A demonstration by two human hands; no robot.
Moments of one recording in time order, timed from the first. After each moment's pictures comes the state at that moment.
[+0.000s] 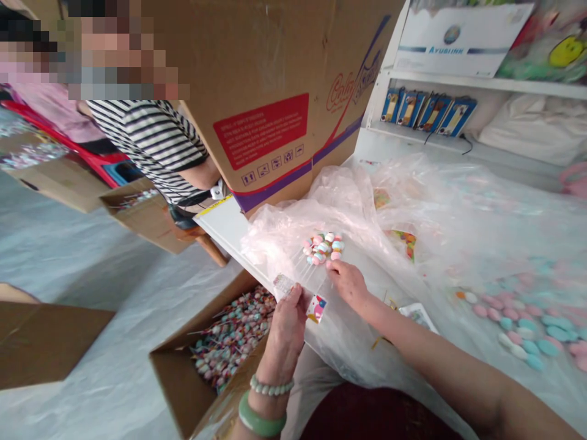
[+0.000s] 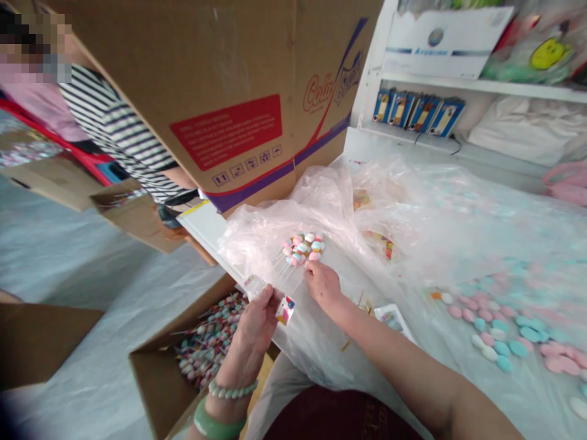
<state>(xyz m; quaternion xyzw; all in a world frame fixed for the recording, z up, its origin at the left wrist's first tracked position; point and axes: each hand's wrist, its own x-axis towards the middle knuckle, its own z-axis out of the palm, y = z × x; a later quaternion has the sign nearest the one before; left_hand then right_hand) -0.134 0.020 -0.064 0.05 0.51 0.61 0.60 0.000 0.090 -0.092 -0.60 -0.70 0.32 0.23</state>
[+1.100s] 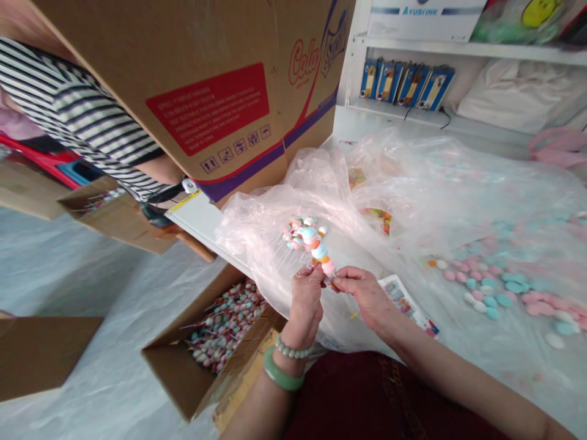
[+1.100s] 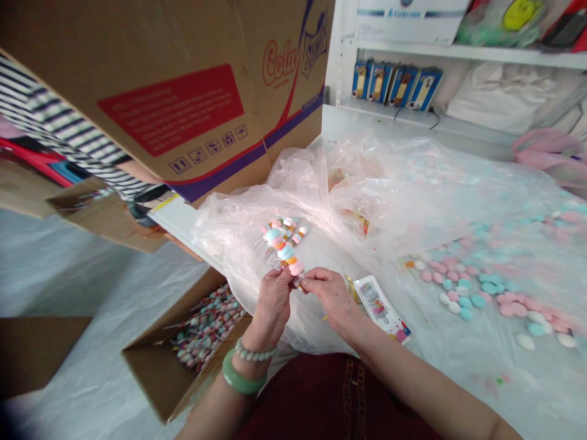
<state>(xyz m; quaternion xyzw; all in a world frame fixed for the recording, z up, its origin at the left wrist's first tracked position) -0.056 0.024 -0.060 0.21 0.53 0.57 0.59 0.057 0.009 -0.035 -0.51 -0.39 0.64 0.42</state>
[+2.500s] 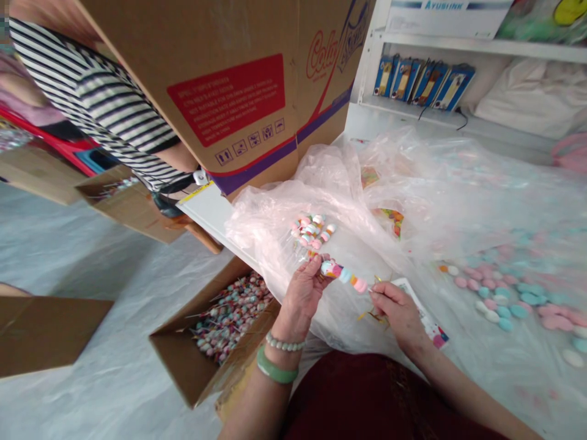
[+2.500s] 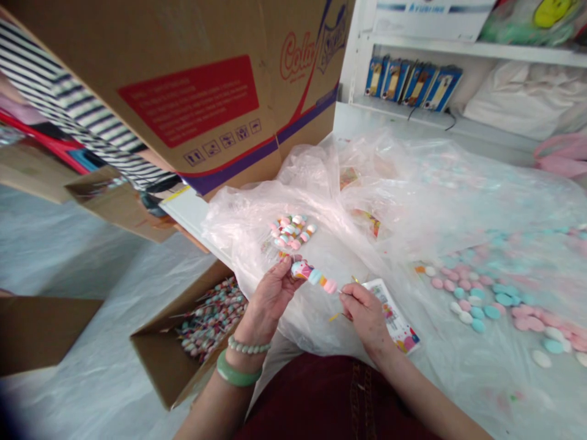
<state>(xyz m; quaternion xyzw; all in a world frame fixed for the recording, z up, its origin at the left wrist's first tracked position) -0.088 0.031 -0.064 0.12 0.40 0.56 0.71 0.104 -0.031 -0.073 -0.62 -0.54 0.43 0.36</state>
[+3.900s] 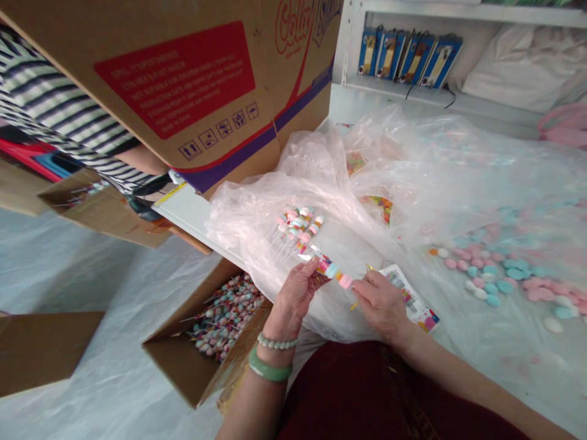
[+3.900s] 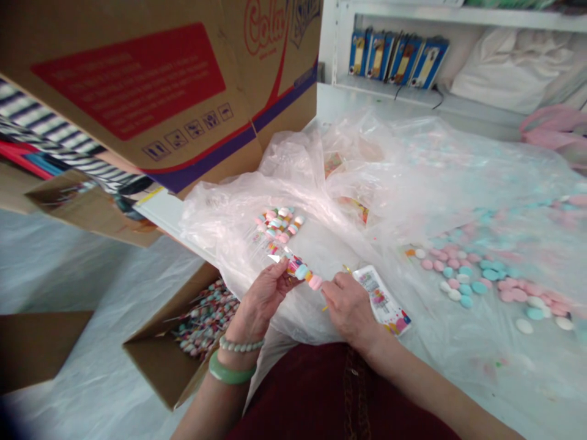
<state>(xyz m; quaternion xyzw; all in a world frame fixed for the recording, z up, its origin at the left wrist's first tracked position) -0.085 0.028 -0.075 0.15 0.44 0.47 0.75 0.102 -0.028 -0.083 -0.54 -0.78 0.13 0.28</state>
